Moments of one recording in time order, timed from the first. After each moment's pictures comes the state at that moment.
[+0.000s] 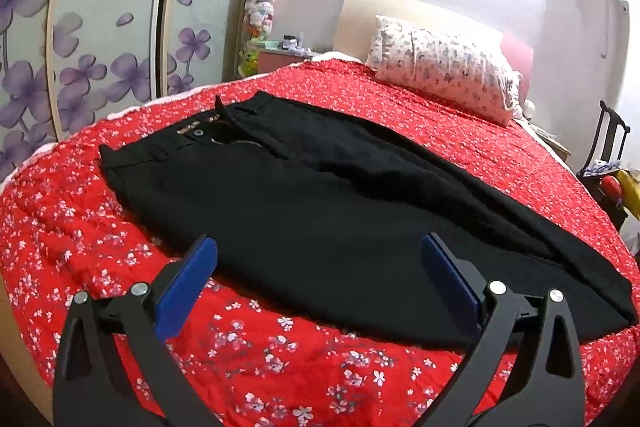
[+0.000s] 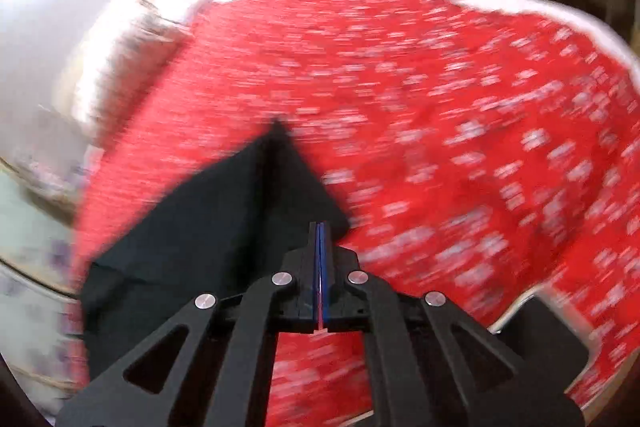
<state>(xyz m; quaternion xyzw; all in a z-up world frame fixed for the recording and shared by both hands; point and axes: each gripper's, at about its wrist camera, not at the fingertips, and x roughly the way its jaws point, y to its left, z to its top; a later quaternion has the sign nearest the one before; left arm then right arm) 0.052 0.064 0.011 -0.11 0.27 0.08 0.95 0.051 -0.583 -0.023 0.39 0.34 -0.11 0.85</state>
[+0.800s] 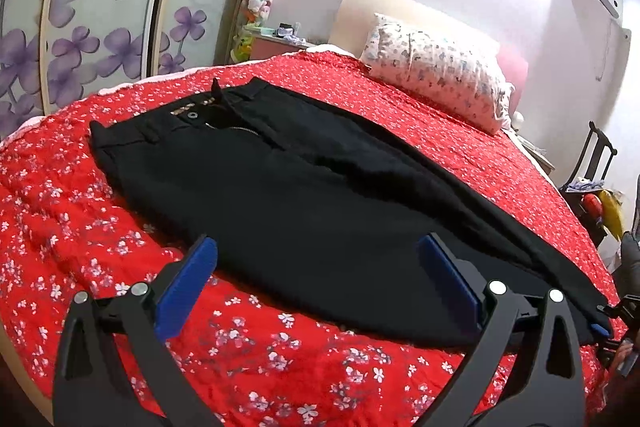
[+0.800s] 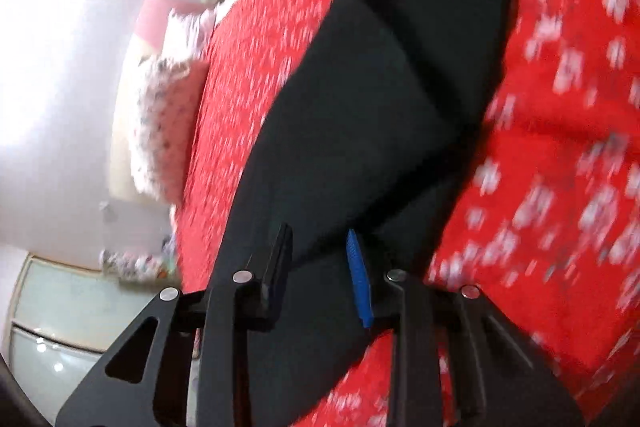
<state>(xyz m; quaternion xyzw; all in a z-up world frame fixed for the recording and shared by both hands) 0.051 0.080 0.007 -0.16 0.27 0.05 0.95 0.110 -0.498 -0.095 0.58 0.27 -0.13 0.75</state>
